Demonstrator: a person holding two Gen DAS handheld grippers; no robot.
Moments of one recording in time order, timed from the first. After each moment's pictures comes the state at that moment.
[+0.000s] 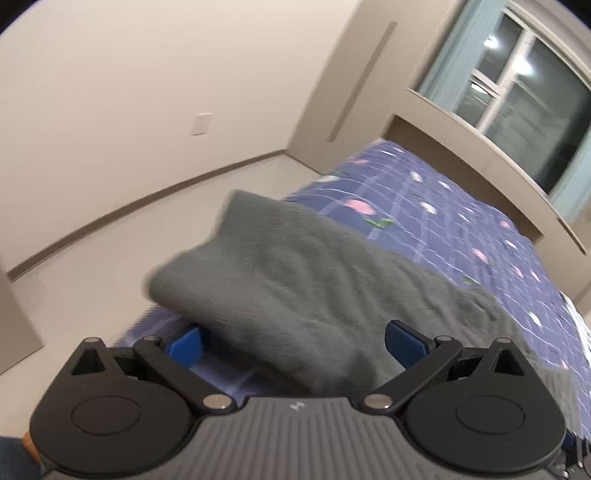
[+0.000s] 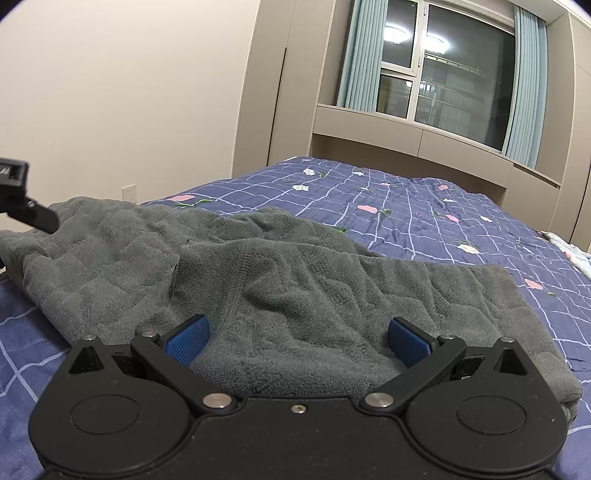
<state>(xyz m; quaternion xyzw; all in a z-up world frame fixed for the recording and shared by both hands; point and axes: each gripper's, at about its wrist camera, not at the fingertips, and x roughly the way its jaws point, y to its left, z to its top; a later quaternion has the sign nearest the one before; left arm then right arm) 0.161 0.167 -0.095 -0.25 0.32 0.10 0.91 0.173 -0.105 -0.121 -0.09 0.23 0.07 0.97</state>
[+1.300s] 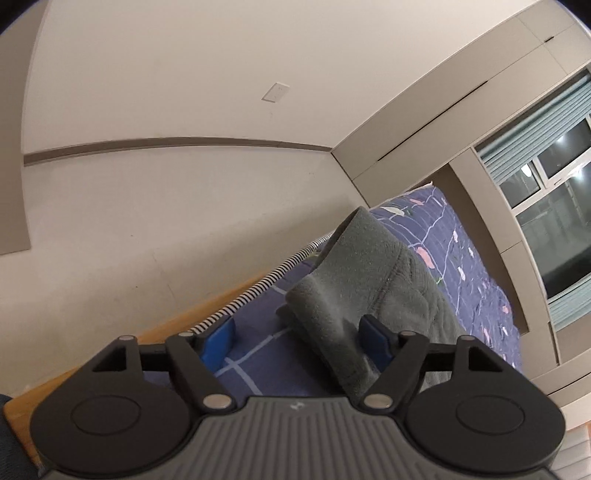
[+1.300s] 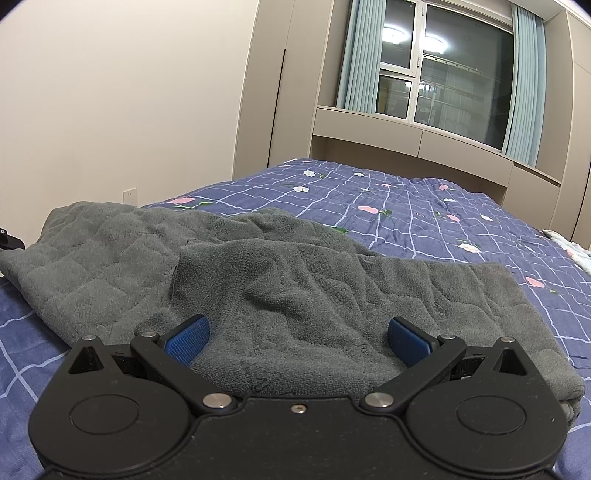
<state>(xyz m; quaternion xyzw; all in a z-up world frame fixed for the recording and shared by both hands) 0.141 0.261 -0.154 -0.43 0.30 0.13 0.84 0.173 -0.107 -0.121 -0.08 0.23 0.07 0.97</state>
